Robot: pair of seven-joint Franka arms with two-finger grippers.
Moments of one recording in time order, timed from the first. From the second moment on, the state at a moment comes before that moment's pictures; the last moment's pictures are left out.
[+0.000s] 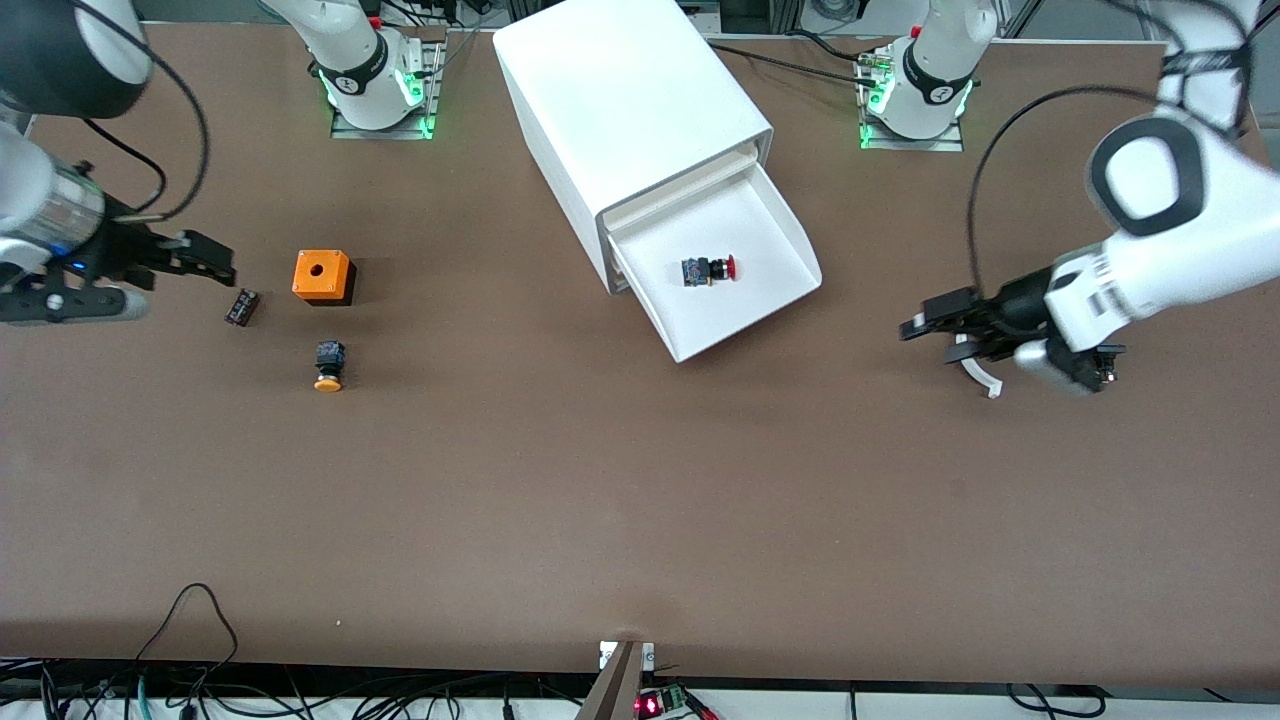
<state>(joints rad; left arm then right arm) 0.08 0.07 -0.09 -1.94 -0.58 2.00 0.42 0.12 0.11 -0.03 -1.66 0.00 1.71 -0.02</state>
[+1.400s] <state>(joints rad) 0.03 -0.02 -0.08 -1.65 -0.04 1.61 0.08 0.62 0.54 0.13 -1.40 0.01 2.16 -0.03</state>
